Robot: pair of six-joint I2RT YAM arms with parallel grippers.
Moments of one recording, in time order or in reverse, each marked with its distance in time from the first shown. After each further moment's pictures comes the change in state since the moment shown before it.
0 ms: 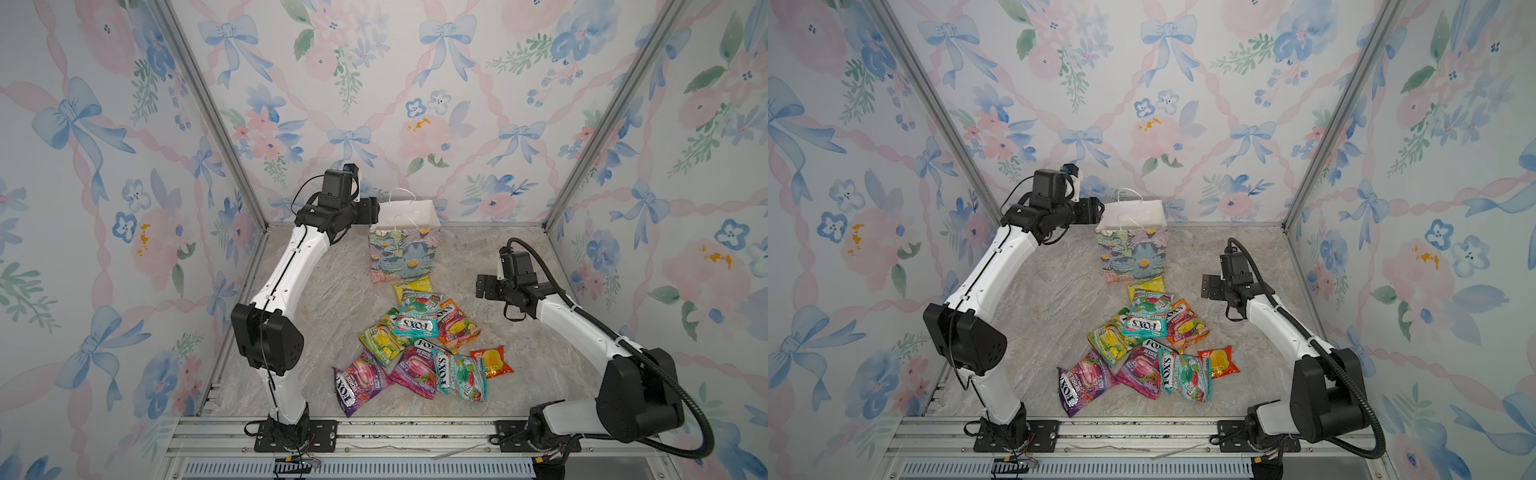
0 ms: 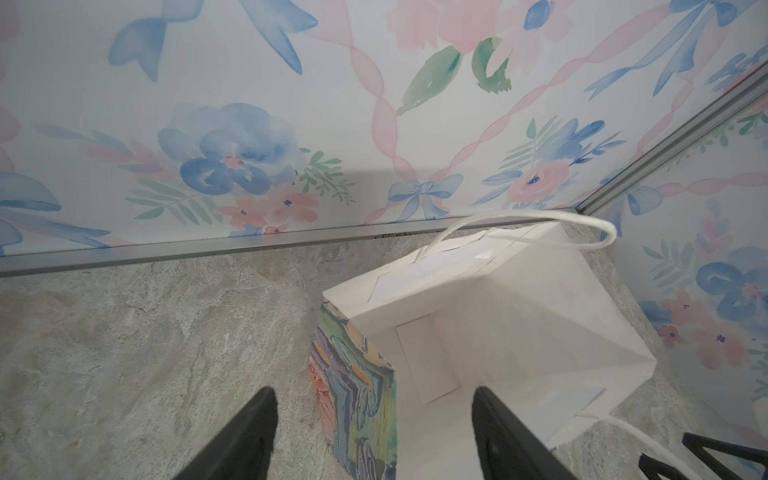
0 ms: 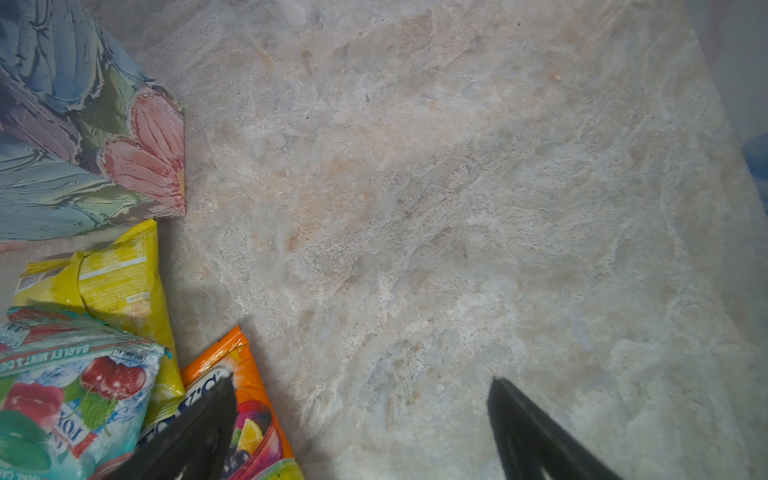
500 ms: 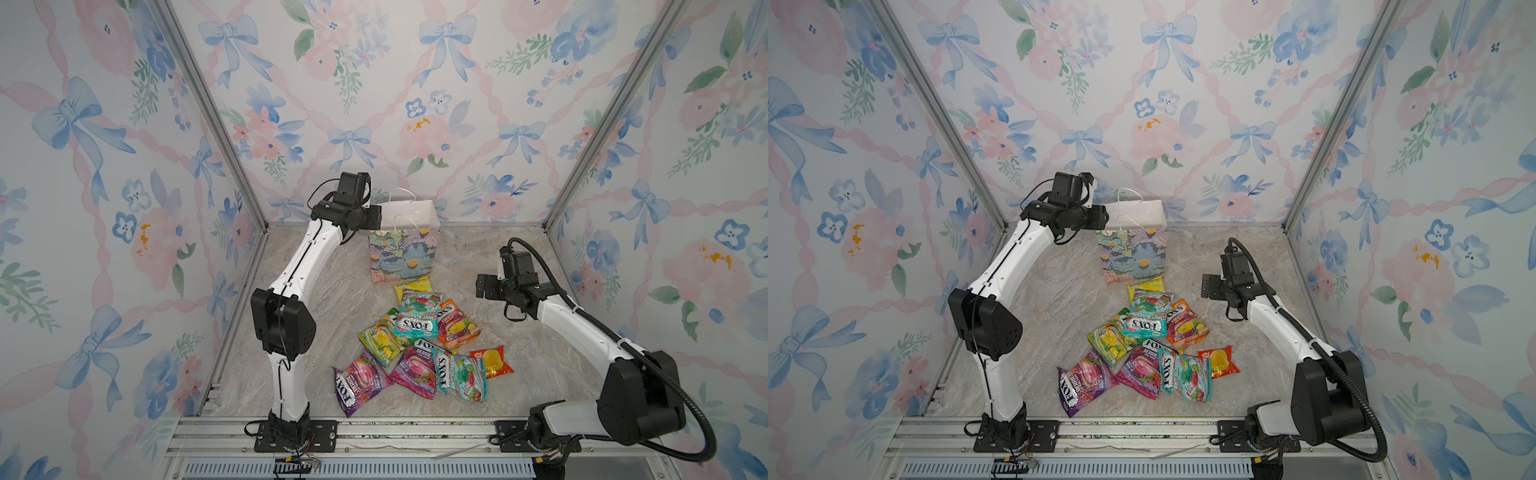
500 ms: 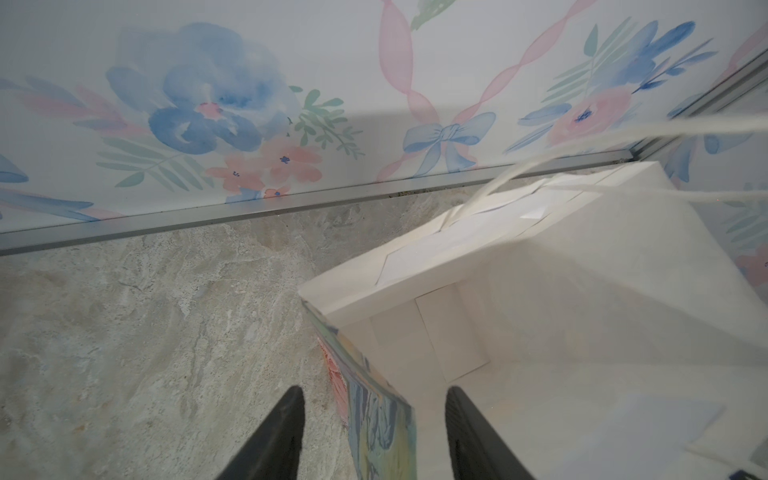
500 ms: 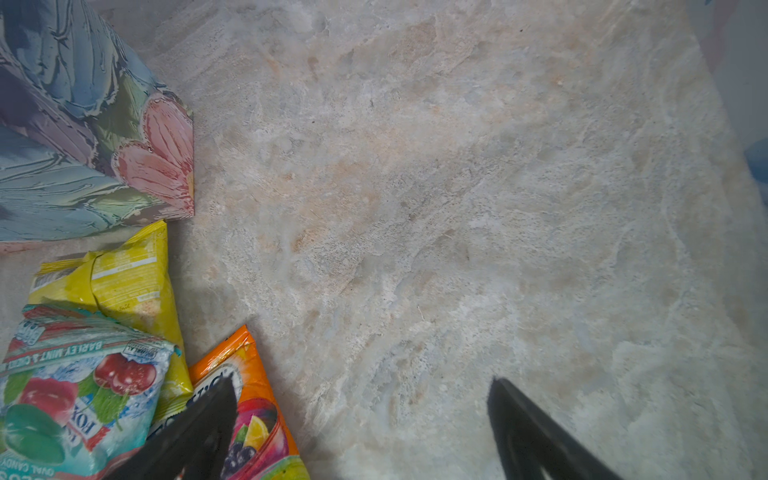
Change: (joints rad) left arm -0.024 0.131 0.107 -0.122 -0.049 0.048; right arm 0.000 -0.013 0.000 -0.001 -0.007 0.000
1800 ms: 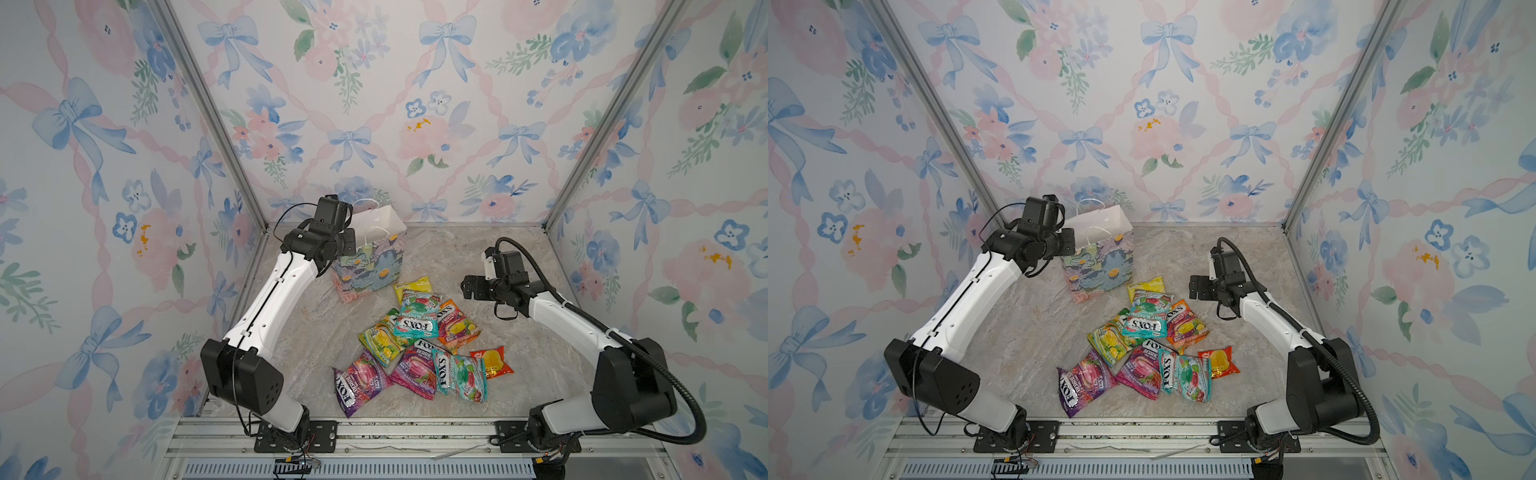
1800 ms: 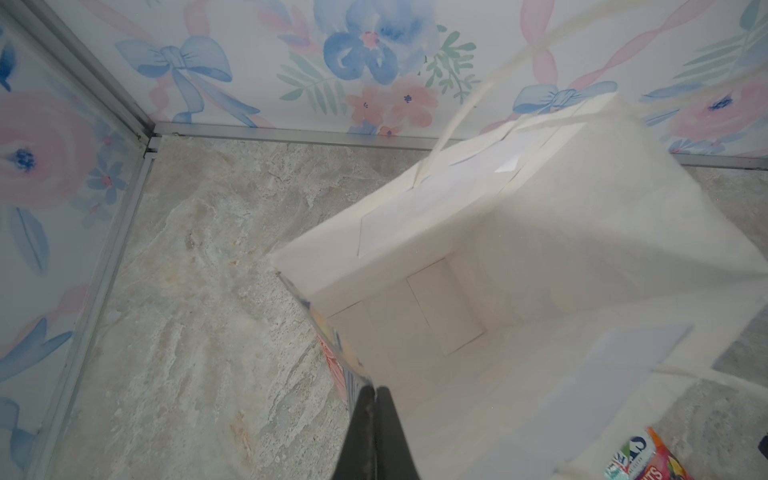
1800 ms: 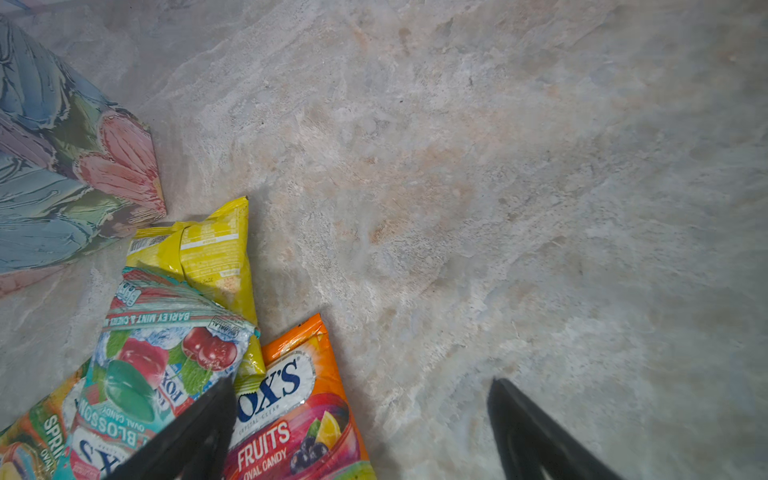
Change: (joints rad) left arm 0.001 -0.478 -0.510 -0.032 -0.262 -0.136; right arm 0.045 0.077 0.021 0.057 -0.163 0.012
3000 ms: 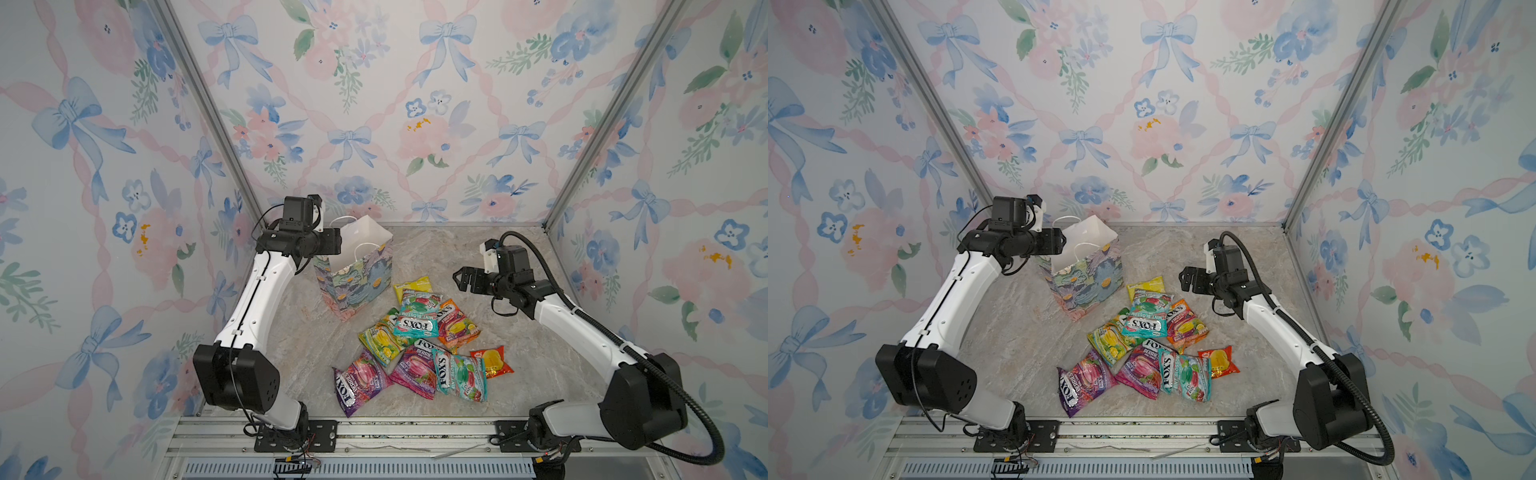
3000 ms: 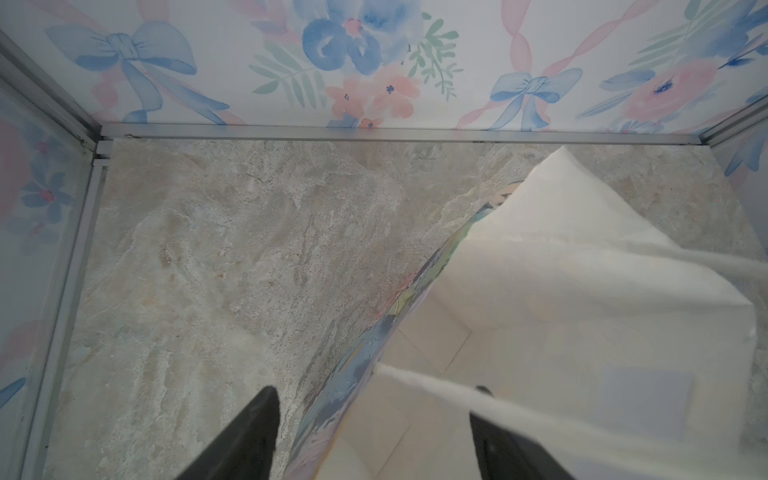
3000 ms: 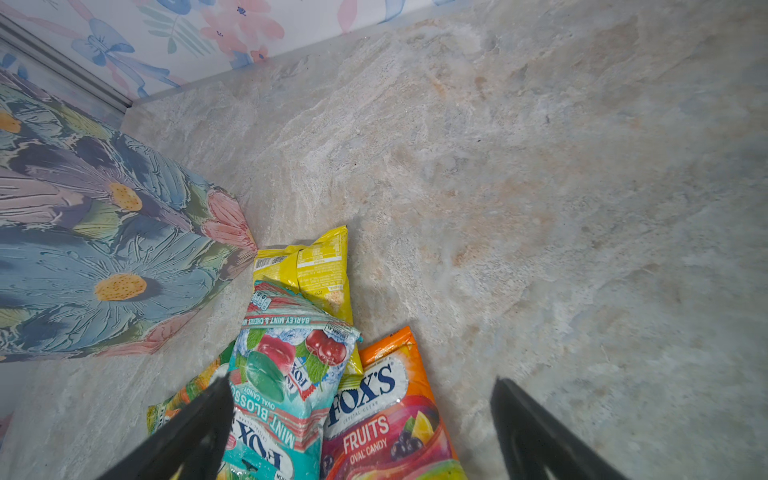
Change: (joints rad) left arm 0.210 0.067 0.021 0.048 0.335 0.206; right arm 0.029 -0.097 0.021 0.014 -0.120 0.117
